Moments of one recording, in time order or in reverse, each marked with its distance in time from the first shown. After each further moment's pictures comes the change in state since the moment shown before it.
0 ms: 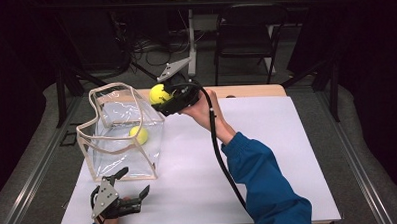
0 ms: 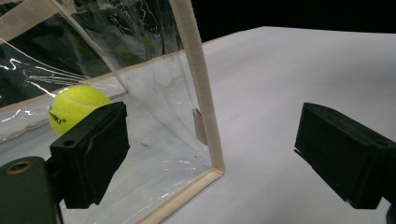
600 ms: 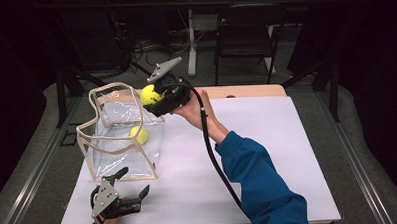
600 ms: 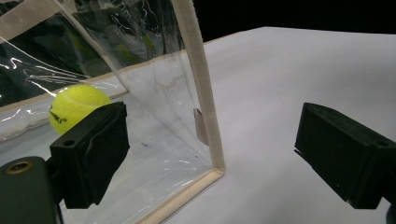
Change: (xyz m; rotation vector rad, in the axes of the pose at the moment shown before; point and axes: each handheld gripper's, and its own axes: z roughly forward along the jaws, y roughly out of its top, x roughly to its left) left arm 0.001 0.000 0.000 -0.002 0.002 0.000; right arm 0.009 0.013 0.014 -0.005 0.018 -0.031
